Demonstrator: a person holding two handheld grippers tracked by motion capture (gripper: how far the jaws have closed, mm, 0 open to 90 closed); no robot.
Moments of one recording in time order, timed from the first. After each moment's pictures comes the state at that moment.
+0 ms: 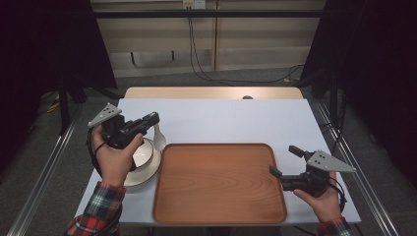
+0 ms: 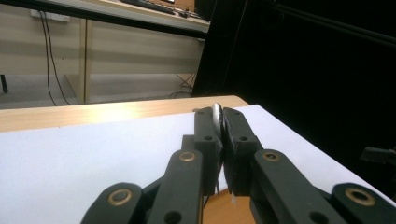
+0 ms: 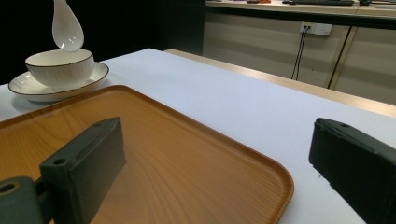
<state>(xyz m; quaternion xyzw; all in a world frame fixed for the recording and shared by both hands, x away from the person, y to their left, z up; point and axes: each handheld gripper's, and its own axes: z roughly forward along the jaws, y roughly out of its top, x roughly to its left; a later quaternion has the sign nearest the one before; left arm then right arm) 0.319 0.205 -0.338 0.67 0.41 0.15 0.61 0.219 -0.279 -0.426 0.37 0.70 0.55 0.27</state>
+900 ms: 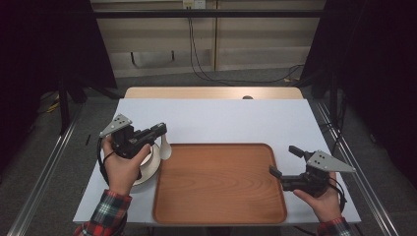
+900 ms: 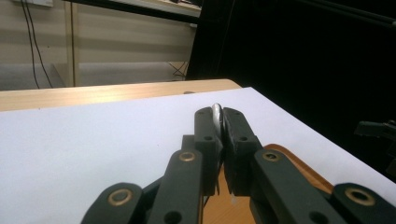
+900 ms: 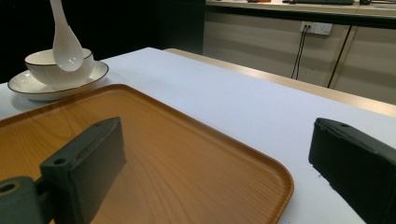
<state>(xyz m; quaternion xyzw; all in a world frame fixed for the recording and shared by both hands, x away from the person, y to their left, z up) 0.309 0.195 -0.362 0.69 0.39 0.13 0.60 0.220 -0.278 -0.426 0.37 0.70 0.55 0.27</state>
